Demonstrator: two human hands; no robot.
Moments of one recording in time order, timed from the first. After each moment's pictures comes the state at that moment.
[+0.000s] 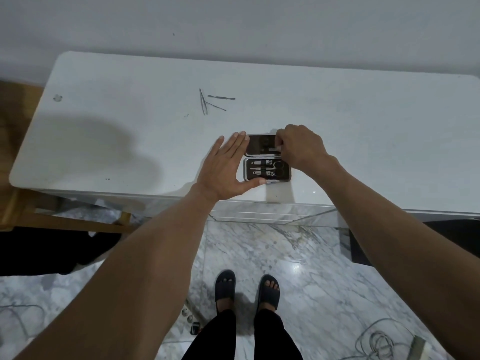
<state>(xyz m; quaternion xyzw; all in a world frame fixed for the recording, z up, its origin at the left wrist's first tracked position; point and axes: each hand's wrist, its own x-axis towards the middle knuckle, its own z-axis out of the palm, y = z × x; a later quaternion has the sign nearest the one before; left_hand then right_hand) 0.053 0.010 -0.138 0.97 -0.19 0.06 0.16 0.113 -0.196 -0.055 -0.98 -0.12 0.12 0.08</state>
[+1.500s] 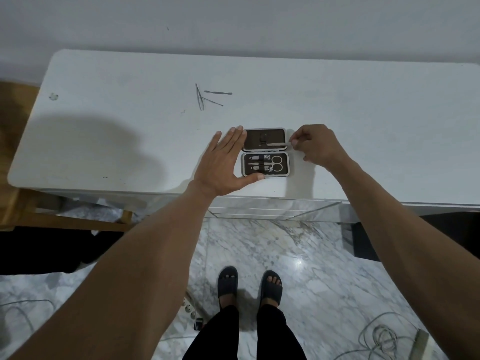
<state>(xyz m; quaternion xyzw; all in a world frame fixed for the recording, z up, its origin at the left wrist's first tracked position) 0.053 0.009 -0.133 0.97 -0.18 0.03 0.15 0.109 -0.245 -0.070 -0.90 0.05 0.17 0.39</state>
